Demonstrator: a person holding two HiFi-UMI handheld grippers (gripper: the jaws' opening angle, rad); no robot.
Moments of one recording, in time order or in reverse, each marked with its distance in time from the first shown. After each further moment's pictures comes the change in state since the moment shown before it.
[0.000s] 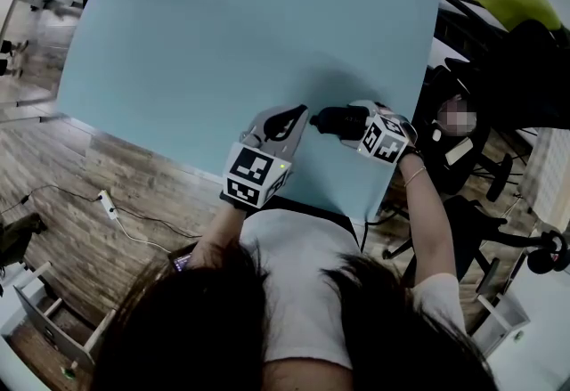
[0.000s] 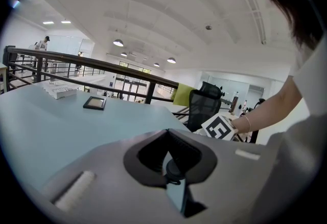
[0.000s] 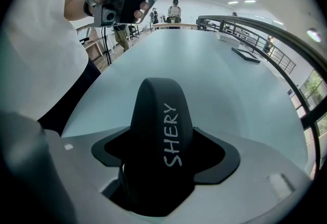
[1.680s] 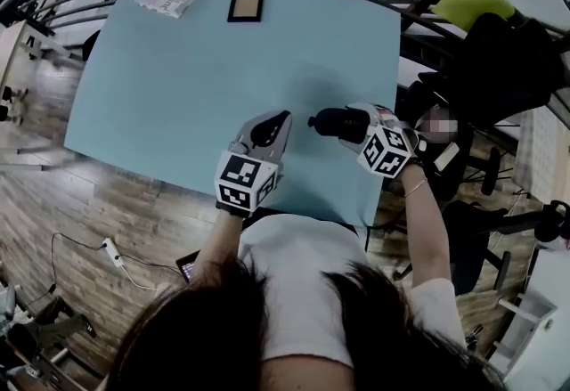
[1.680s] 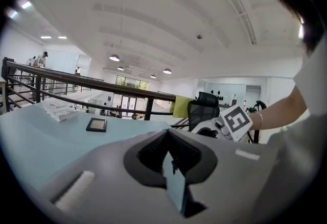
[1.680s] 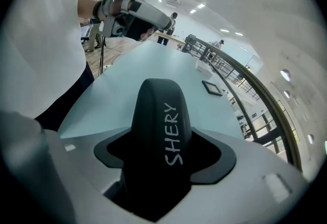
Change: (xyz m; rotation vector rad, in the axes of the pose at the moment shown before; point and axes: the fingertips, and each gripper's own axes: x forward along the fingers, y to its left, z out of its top) left arm -0.033 0.000 0.054 0.084 -0.127 0.007; right arm -0.101 -0.022 0.050 -0.133 -0.075 -0.356
